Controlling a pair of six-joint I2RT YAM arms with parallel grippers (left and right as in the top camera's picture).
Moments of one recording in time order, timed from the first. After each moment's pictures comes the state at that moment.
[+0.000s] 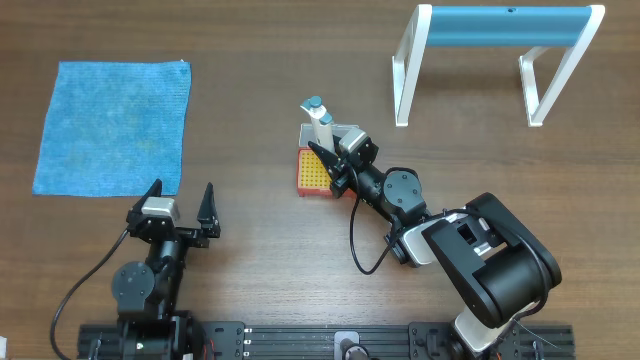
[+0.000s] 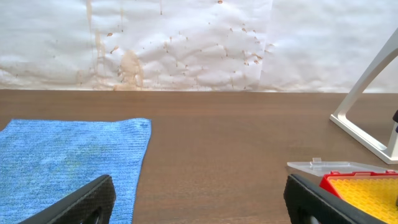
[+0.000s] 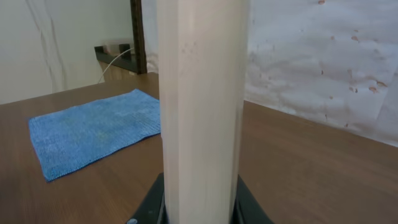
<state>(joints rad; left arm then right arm) 0.06 0.01 0.01 -0.06 0.15 -0.06 0.53 1.84 0.42 1.44 -0.29 0.04</state>
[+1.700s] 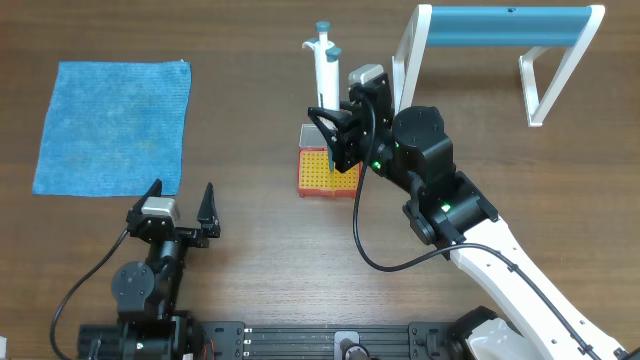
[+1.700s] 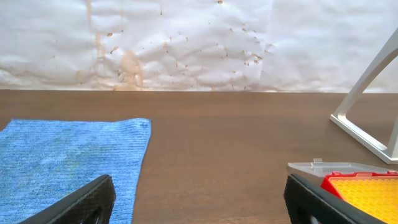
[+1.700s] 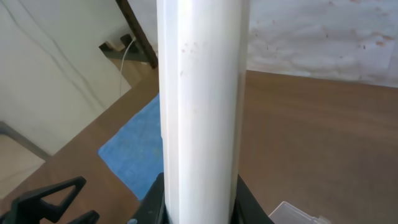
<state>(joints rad) 0.06 0.01 0.01 -0.06 0.15 -0.06 0.52 1.22 0.91 0.06 -0.31 0.34</state>
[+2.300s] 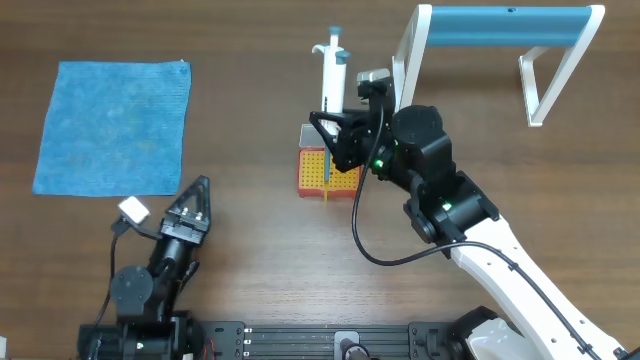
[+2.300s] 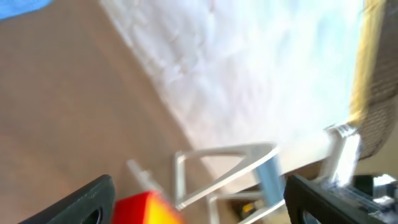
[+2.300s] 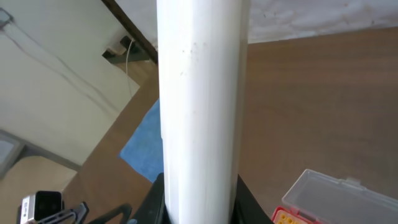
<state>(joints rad) 0.06 0.01 0.01 0.01 0.32 -1.20 0.51 1.22 0.91 0.01 -0.34 0.54</state>
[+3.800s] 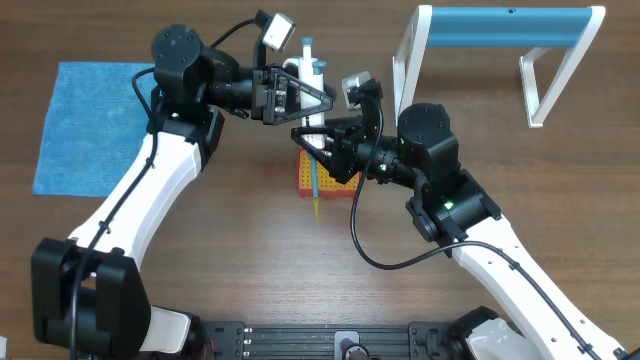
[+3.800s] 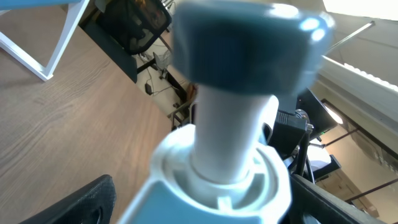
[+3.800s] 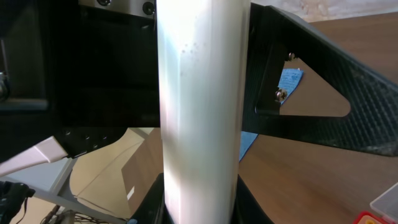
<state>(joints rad) -0.21 1.61 1.14 0.60 1.49 -1.07 0.50 1.23 0.91 0.09 -0.64 0.59</state>
